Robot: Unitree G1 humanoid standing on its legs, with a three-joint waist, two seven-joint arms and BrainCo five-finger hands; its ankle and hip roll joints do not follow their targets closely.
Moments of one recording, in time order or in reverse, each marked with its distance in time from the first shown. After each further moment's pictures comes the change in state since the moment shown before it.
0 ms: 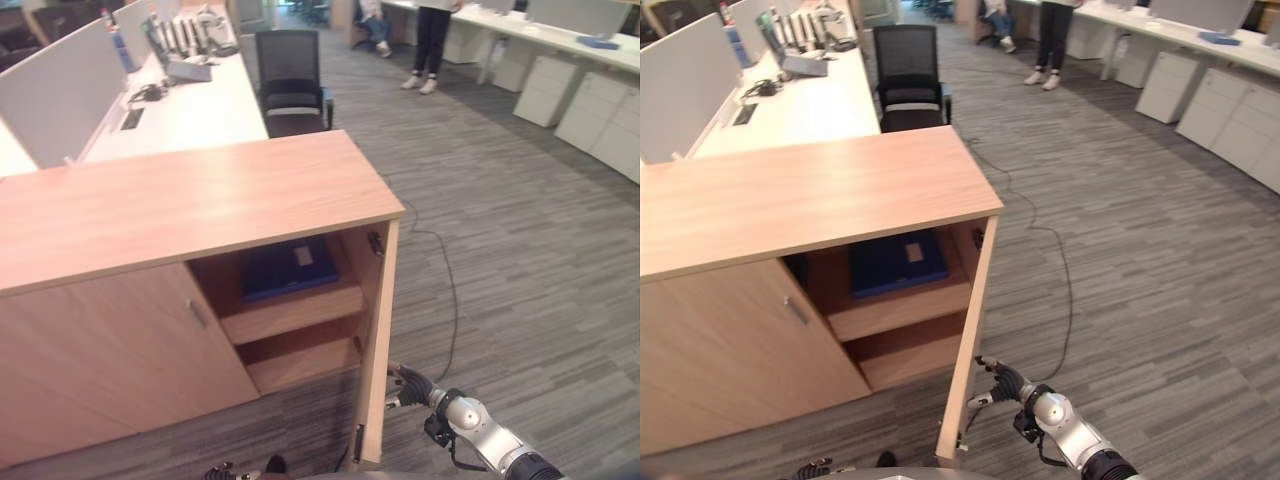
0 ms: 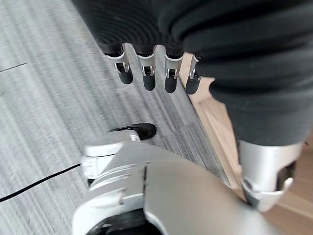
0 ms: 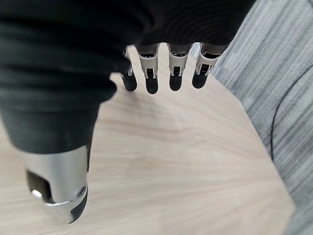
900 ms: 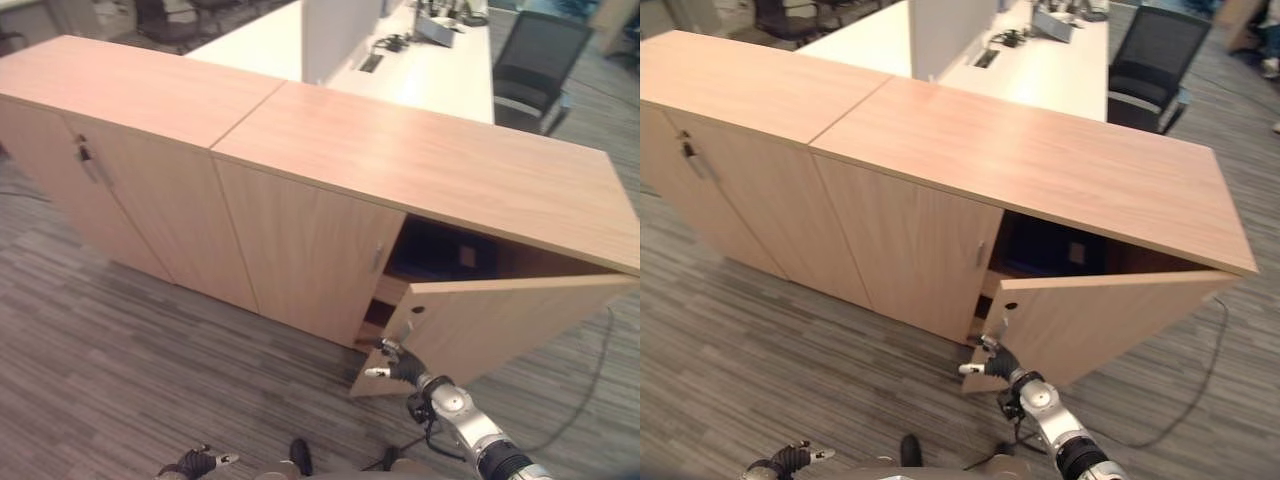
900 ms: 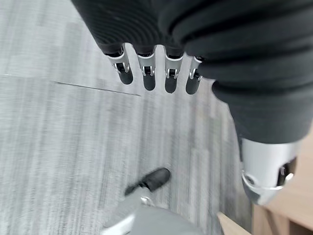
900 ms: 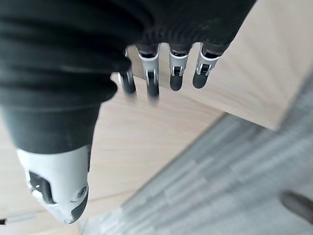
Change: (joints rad) left arm -0.026 0.103 0.011 0.043 0.036 0.006 0.007; right arm -0.023 0.154 -0.184 0.128 0.119 0.003 -0.091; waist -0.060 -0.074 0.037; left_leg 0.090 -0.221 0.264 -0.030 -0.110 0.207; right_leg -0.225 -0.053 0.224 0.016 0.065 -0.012
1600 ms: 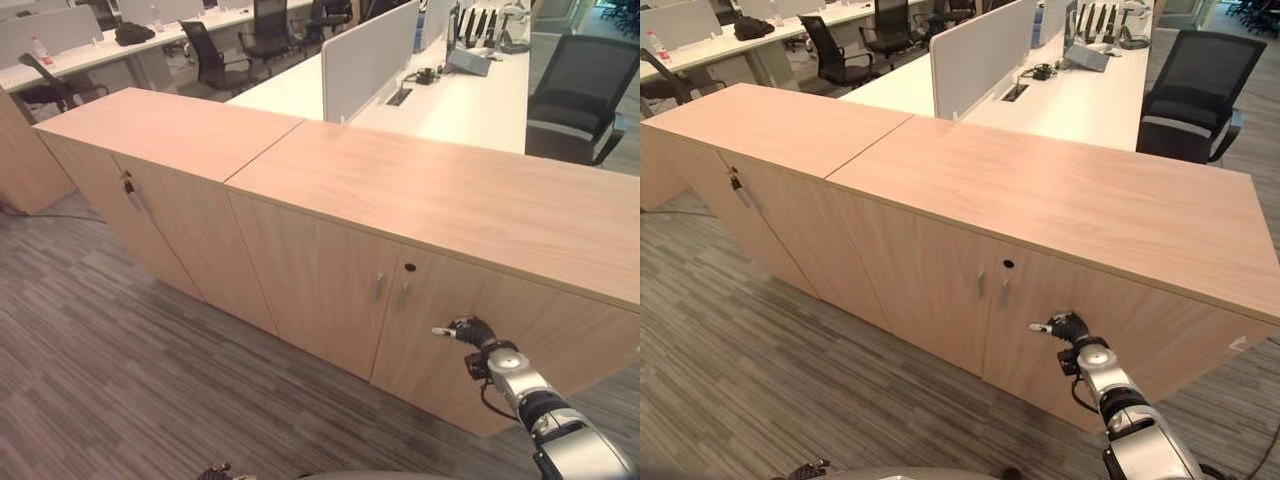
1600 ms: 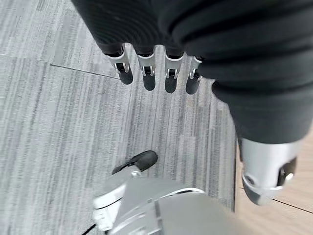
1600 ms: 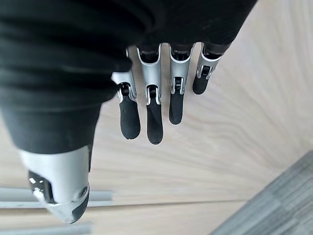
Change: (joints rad) left arm 0.071 -0.044 -0.078 -0.071 0.001 -0.004 -0.046; right arm -0.306 -0.175 -0.083 0.432 0.079 0.010 -0.078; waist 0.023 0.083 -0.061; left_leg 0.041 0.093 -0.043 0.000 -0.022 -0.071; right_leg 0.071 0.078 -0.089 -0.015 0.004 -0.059
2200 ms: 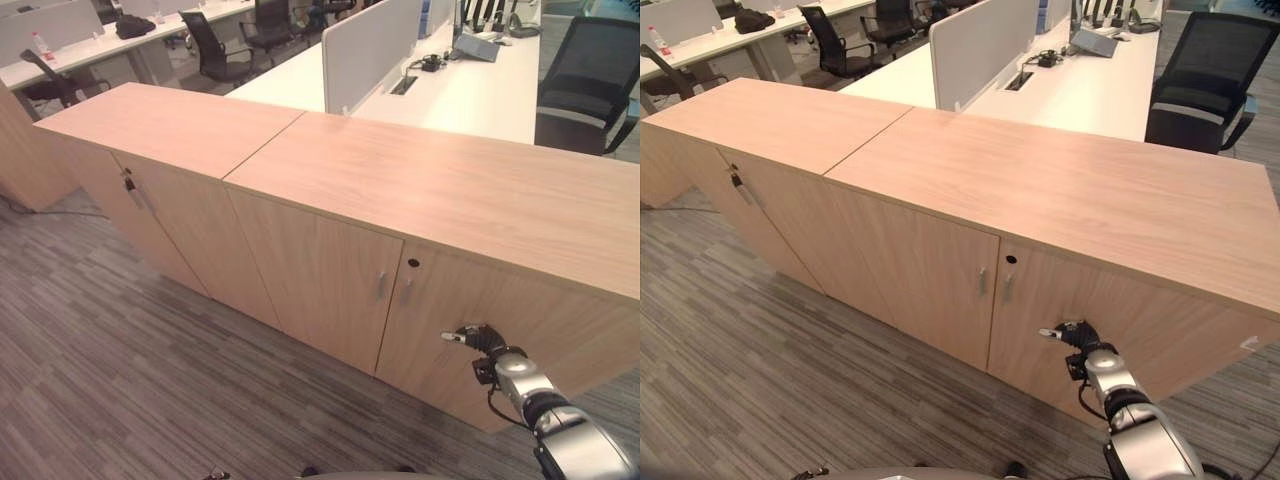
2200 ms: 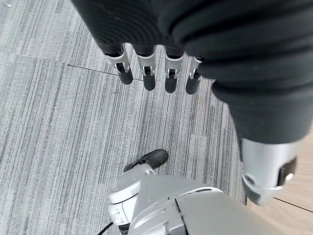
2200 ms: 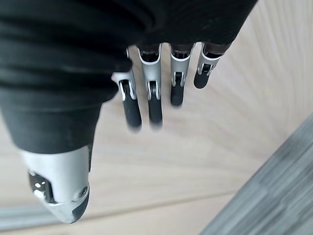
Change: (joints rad) left arm 0.003 -0.004 0.003 0.015 -0.007 0.003 -0.008; right arm 0.189 0.053 -0.097 -0.130 0.038 -0.016 -0.023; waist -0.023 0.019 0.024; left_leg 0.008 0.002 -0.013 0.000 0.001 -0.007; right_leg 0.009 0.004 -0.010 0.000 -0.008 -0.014
